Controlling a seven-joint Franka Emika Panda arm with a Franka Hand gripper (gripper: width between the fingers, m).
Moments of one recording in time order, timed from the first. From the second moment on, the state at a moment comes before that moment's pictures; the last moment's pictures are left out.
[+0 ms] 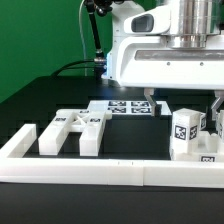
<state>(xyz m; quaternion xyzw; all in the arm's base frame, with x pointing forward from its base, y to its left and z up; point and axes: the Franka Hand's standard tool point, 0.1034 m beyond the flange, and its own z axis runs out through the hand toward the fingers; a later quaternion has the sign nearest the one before) 0.651 0.040 0.080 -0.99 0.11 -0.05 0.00</state>
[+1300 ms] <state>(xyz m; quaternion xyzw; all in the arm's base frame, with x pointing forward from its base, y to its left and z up) 0.652 0.046 0.079 -0.97 -0.24 -0.05 -0.04</state>
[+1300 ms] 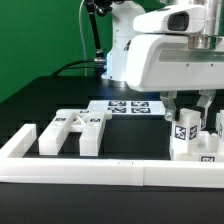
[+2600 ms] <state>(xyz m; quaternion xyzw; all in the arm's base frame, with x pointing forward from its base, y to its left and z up) 0.652 0.034 0.080 -0.98 0.21 -0.06 -0.02</state>
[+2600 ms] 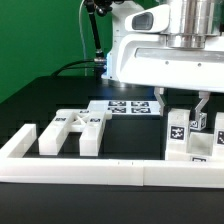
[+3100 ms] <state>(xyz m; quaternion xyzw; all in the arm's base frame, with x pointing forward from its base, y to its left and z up) 0.653 0.031 0.082 -0.97 0.24 -0.06 -0.02</state>
